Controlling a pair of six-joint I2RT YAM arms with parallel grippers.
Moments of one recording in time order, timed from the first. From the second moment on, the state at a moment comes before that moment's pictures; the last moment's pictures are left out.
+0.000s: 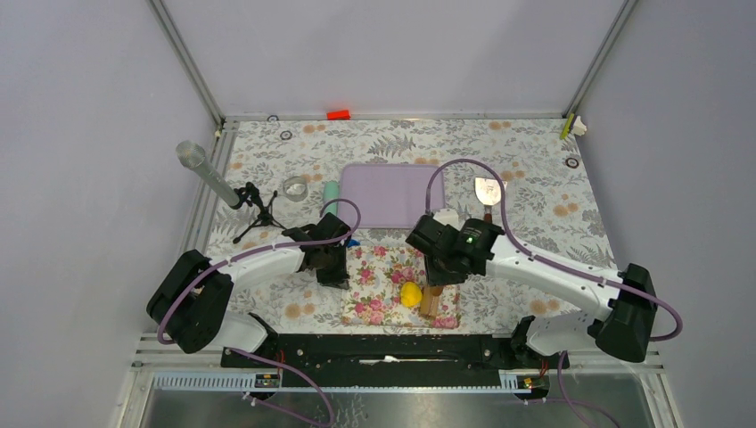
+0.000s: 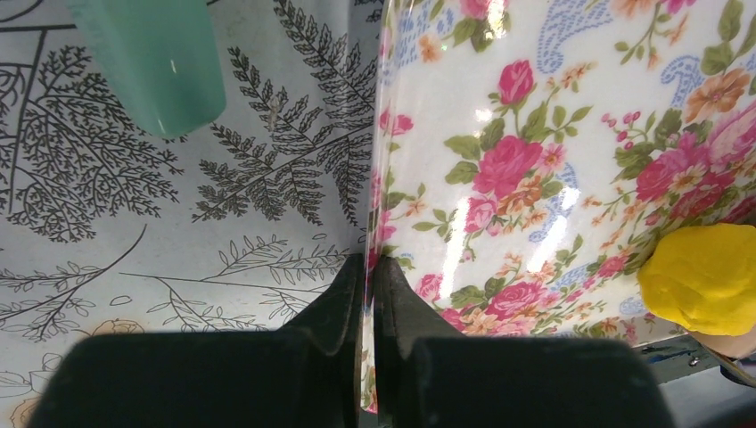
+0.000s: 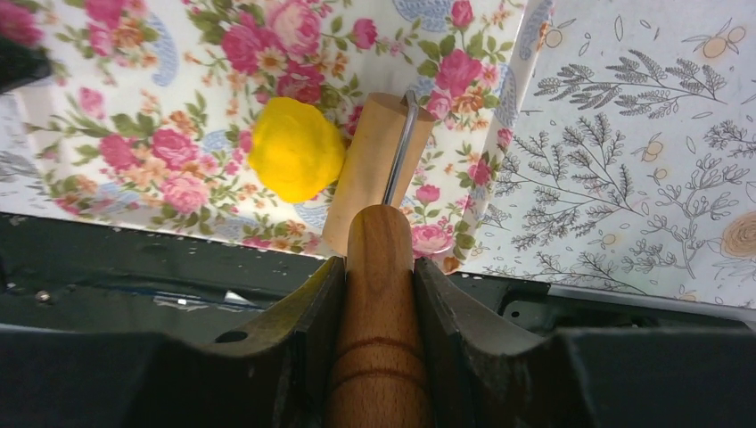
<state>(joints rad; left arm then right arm) -0.67 1.39 0.68 -0.53 0.10 -0.74 1.03 1.30 1.12 -1.10 0.24 0.88</state>
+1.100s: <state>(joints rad) -0.67 1.39 0.68 -0.52 0.11 -0.74 1.03 1.41 1.23 -1.16 0.20 0.79</state>
